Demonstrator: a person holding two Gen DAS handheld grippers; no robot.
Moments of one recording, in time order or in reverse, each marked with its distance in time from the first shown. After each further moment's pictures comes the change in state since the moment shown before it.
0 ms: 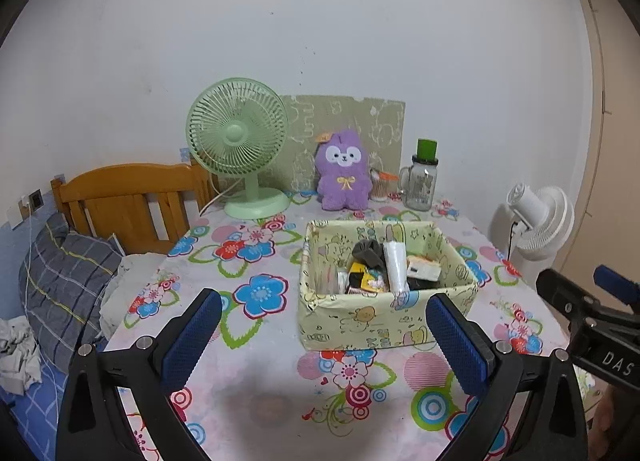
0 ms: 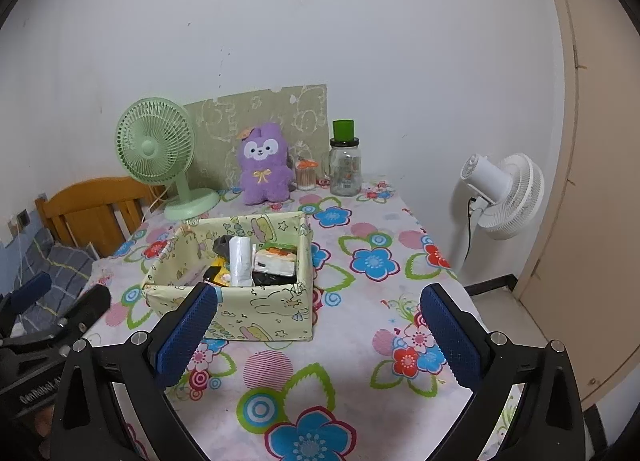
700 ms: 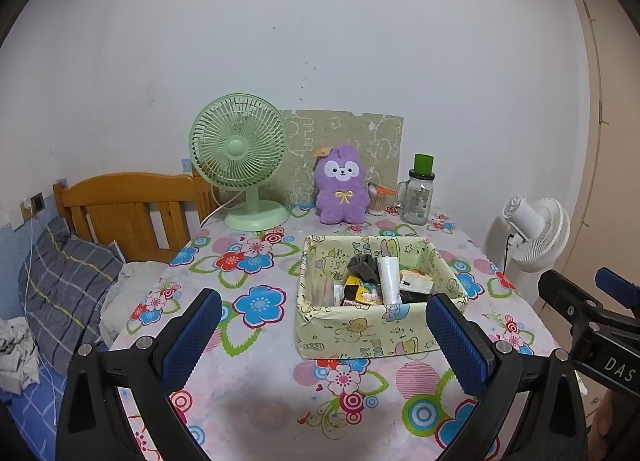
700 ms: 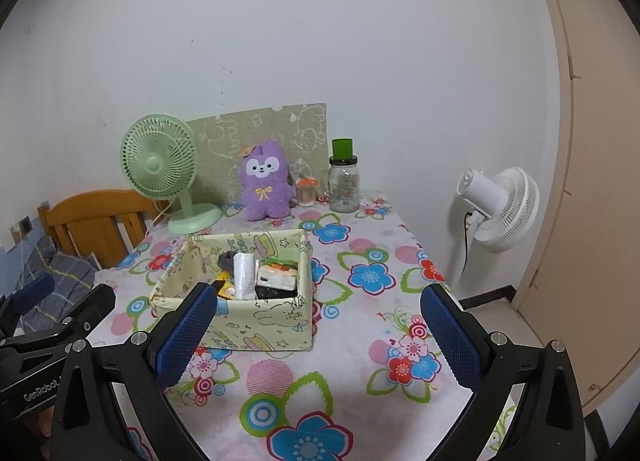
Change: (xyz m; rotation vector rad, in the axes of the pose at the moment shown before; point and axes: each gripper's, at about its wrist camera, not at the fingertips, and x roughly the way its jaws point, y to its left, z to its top) left arm -0.013 -0.002 0.005 -0.010 -0.039 -0.008; right arm -0.019 -0.001 0.005 0.000 -0.056 0.005
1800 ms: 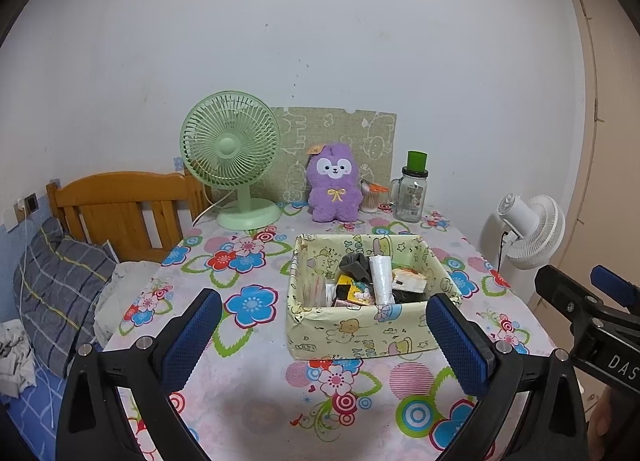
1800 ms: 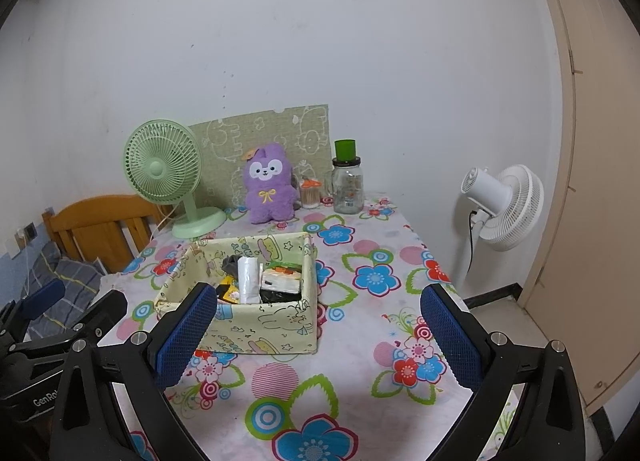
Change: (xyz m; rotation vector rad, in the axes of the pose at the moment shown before) left arm 0.004 -0.003 0.002 0.004 0.014 -0.027; right arm -0.001 -0.002 0.003 0.019 -0.002 0.016
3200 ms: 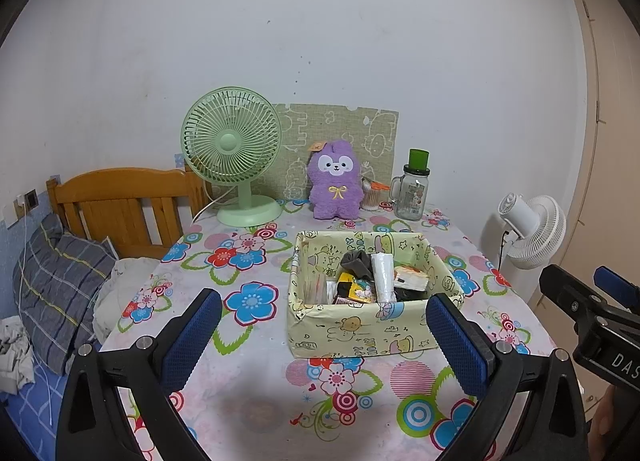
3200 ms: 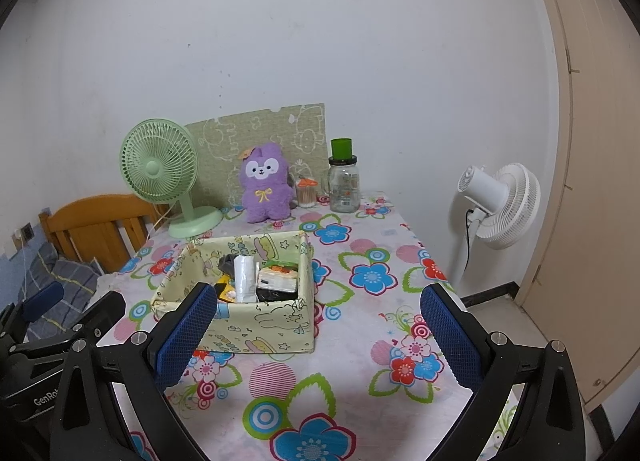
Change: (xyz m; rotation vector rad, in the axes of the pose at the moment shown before) left arm 0.003 -0.001 -0.001 -0.002 0.007 0.007; right arm 0.000 0.002 -0.001 -0.003 0.001 -0.013
